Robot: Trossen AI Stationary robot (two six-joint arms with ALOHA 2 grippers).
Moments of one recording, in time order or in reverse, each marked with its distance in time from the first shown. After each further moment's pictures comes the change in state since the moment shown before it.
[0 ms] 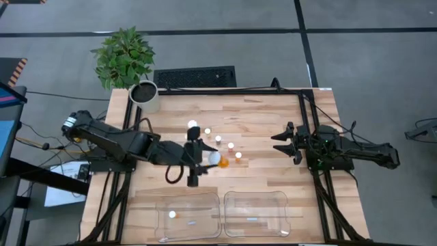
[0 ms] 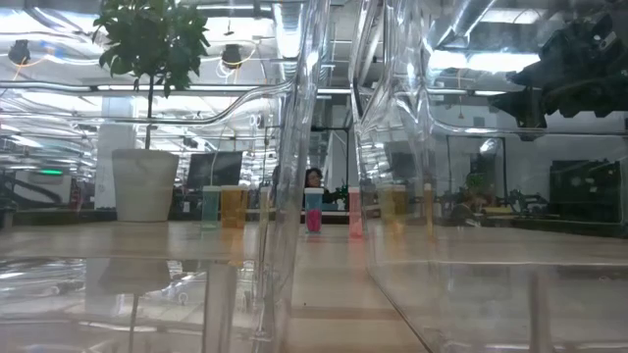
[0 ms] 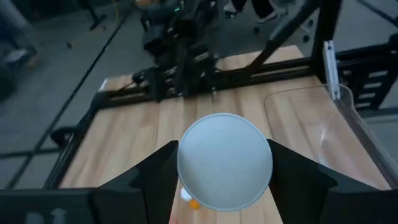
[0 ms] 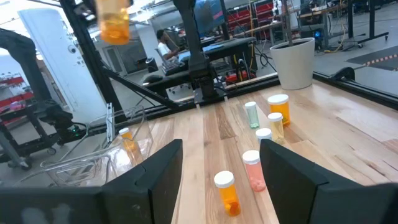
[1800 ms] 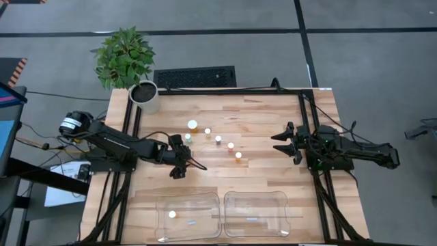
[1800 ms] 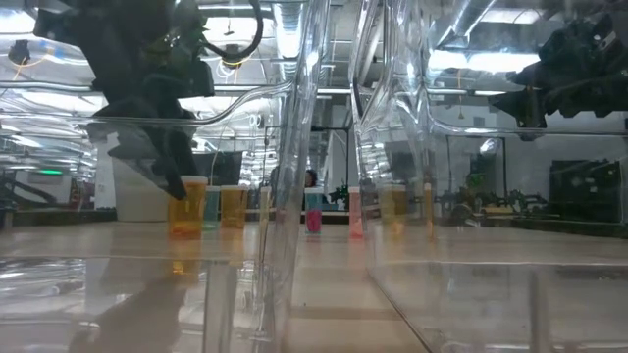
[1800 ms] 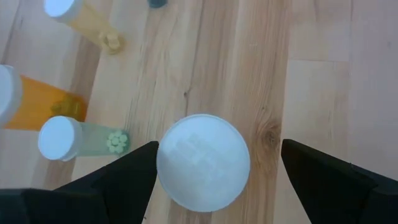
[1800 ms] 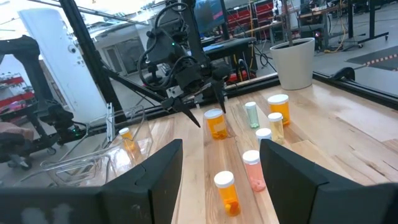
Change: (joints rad) left arm 0.147 -0.046 -0.711 0.024 0.048 -0.245; right arm 0.000 0.000 0.000 0.000 0.000 0.000
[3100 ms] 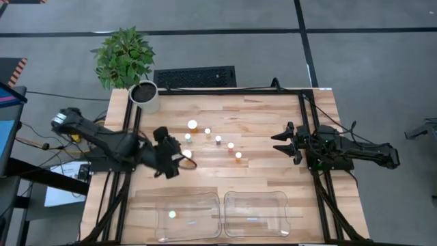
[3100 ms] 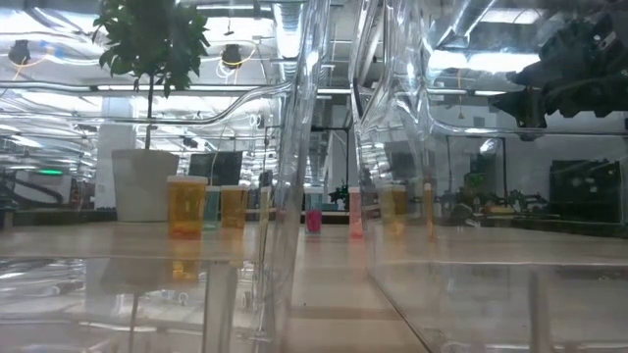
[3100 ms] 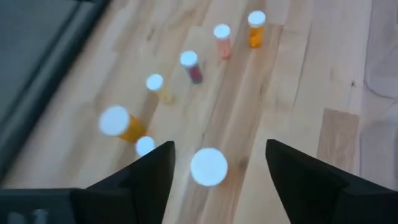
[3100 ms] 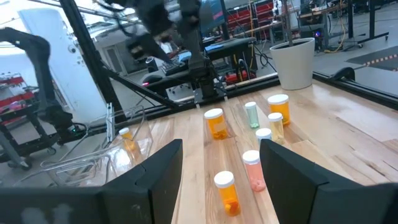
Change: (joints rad) left arm -0.176 -0.172 0.410 -0.538 -0.193 -0.291; right arm 0.000 0.000 0.000 0.000 0.000 0.000
